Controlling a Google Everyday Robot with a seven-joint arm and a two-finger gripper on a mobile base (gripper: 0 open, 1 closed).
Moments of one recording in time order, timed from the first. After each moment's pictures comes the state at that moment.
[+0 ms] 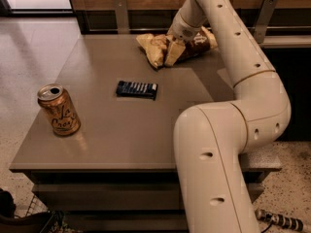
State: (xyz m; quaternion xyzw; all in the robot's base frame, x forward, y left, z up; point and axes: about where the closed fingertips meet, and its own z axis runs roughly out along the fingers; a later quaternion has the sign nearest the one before) arm 0.812 -0.073 0.830 -0.68 0.69 0.04 0.25
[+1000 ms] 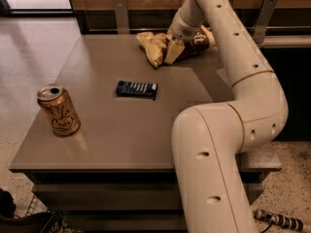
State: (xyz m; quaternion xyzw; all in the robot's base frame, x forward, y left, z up) arm 0.814 -0.072 0.830 -0.68 0.69 0.04 0.25
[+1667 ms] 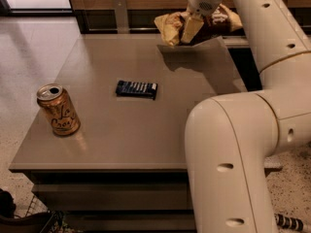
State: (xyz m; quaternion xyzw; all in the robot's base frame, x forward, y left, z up) arm 0.787 -0.126 0.927 -0.64 0.72 -0.04 0.26
